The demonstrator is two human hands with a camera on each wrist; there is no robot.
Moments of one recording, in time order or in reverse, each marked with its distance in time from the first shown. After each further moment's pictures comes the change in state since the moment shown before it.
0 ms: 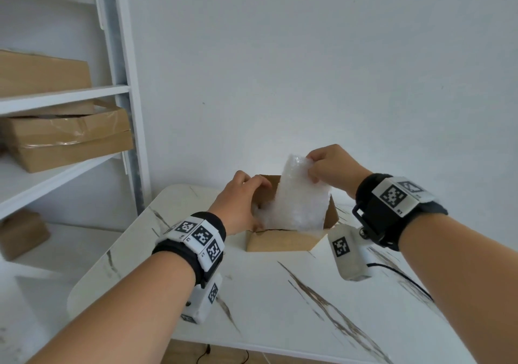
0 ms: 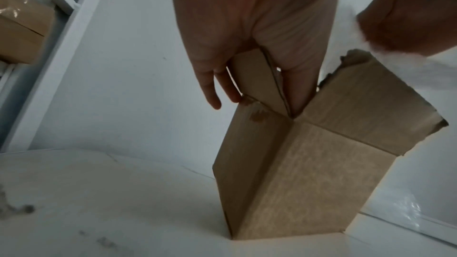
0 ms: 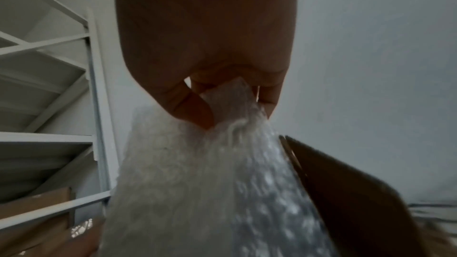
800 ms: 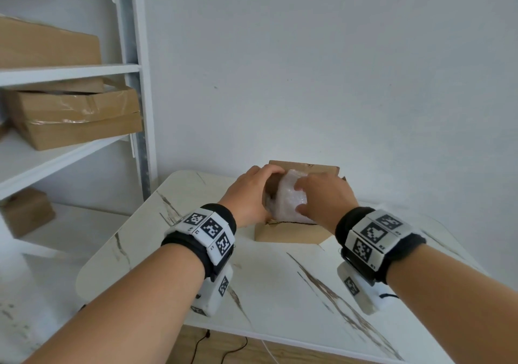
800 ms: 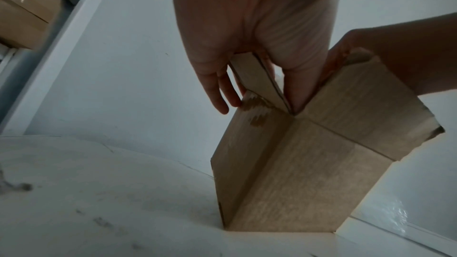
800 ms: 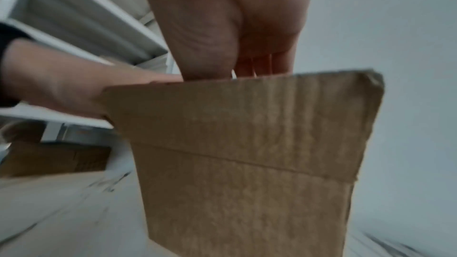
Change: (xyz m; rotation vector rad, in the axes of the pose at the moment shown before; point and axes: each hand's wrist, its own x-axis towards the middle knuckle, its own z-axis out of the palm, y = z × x) left_hand -0.003 -0.007 0.008 -0.123 0.023 0.042; right_hand -0.017 0.015 0.067 -0.810 -0.022 -0.199
